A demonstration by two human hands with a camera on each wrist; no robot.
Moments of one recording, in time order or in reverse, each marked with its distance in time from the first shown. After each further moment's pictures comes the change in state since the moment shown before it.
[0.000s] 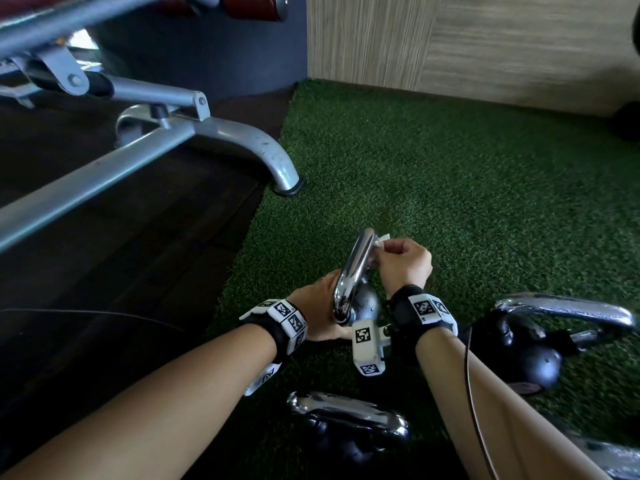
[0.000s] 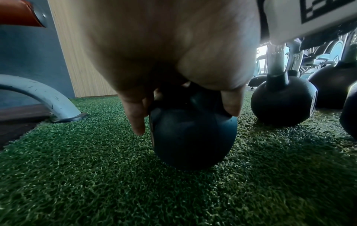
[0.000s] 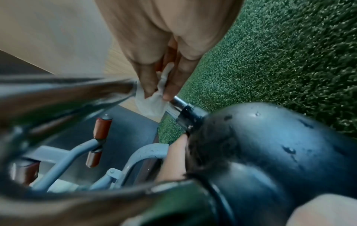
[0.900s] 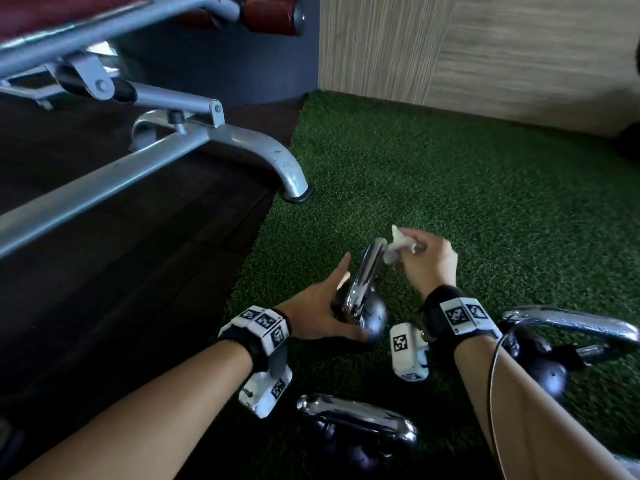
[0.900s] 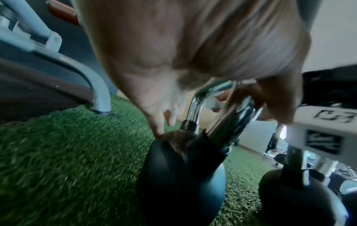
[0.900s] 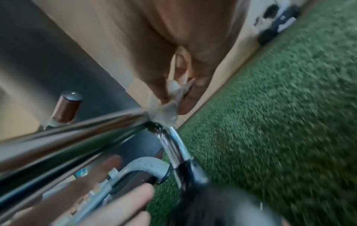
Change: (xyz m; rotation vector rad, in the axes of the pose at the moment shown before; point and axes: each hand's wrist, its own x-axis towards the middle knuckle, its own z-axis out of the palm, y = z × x) left_hand -0.017 -0.024 -0.013 -0.383 0.003 0.141; right_hand 0.013 -0.021 -0.032 -0.272 -0.176 -0.321
